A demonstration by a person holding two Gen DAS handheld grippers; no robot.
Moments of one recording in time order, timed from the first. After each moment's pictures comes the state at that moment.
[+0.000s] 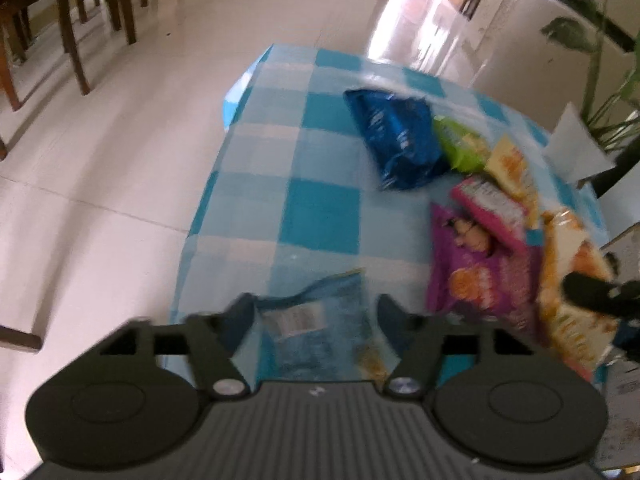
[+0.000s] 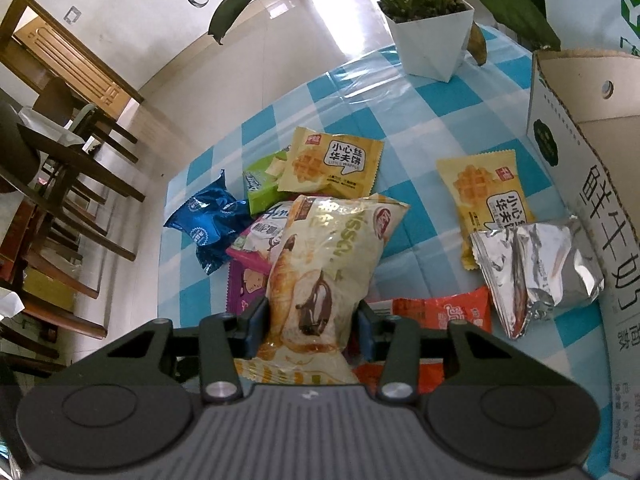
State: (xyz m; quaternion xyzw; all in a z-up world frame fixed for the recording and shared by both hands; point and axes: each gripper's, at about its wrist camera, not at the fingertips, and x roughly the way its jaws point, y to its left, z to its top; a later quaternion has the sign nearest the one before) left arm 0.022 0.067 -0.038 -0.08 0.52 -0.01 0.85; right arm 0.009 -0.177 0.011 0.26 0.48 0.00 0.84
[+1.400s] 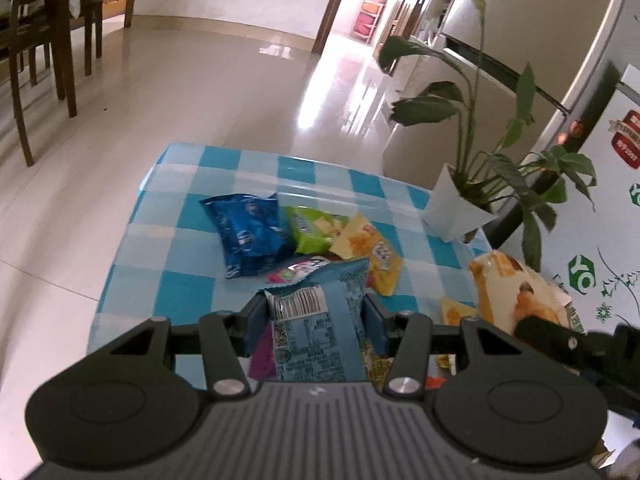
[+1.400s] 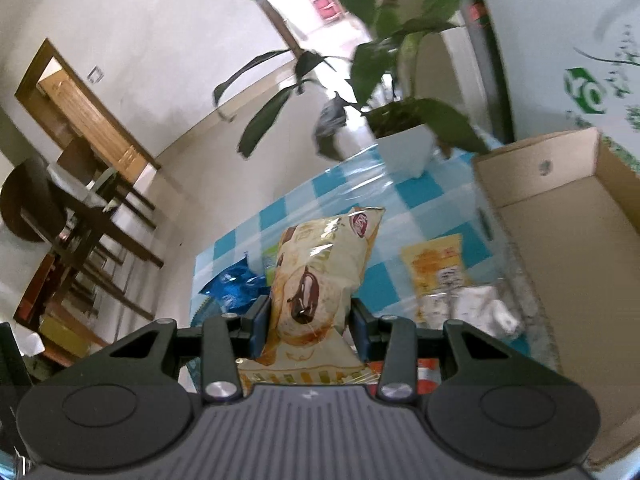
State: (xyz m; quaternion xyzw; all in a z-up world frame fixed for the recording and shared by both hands) left arm 0.001 -0.001 0.044 -0.11 0.40 -0.11 0.90; right arm -0.055 -0.211 0.086 0.27 0.37 -0.03 0.89
